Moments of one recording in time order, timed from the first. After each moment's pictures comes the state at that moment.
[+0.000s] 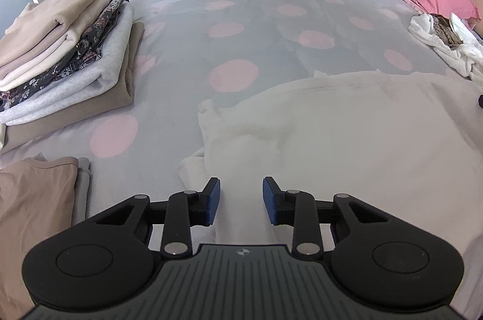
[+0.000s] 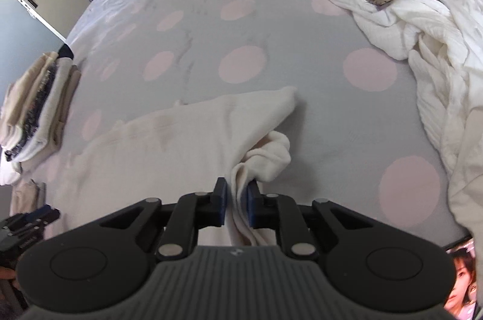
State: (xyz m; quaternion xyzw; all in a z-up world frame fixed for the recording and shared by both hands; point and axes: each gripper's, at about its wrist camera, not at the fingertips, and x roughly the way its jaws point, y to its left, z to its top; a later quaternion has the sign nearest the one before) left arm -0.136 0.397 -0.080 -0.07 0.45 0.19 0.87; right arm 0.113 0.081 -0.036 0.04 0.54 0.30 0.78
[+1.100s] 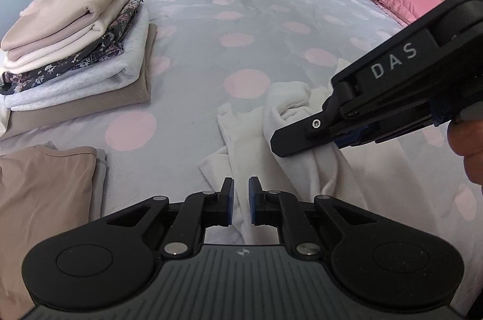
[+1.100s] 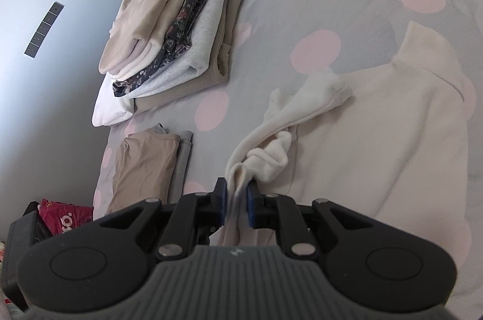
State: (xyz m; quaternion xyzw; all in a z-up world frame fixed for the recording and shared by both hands) left arm -0.179 0.426 -0.074 -0.11 0.42 0.18 0.88; right arm -0.021 0.341 -0.044 0.05 0.58 0.48 0.65
